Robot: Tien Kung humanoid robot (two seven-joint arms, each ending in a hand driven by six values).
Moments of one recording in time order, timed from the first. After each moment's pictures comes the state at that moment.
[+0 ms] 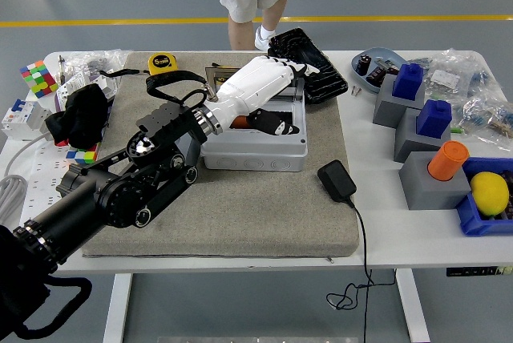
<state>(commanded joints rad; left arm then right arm) -0.78 0.00 -0.80 -0.88 2.02 0.28 -0.35 0.09 -0.04 1.40 0.18 -1.38 0.00 -0.15</state>
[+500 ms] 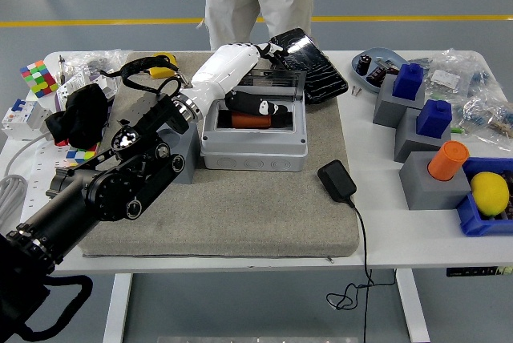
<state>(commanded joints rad) -0.74 0.00 -0.90 -0.87 2.00 0.21 -0.21 0.08 -0.04 1.40 0.18 -1.37 0.00 -0.15</state>
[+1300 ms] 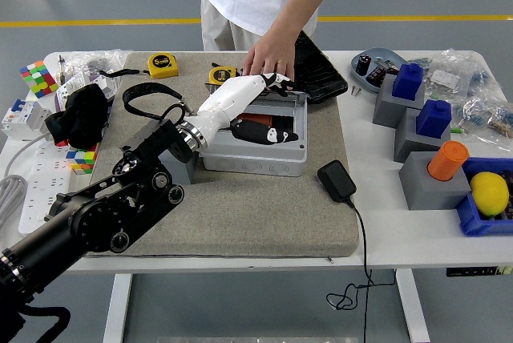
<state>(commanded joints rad) -0.63 0.09 -0.76 -1.12 1.79 0.15 -0.06 0.07 -0.04 1.37 0.18 -1.33 -0.01 -0.12</state>
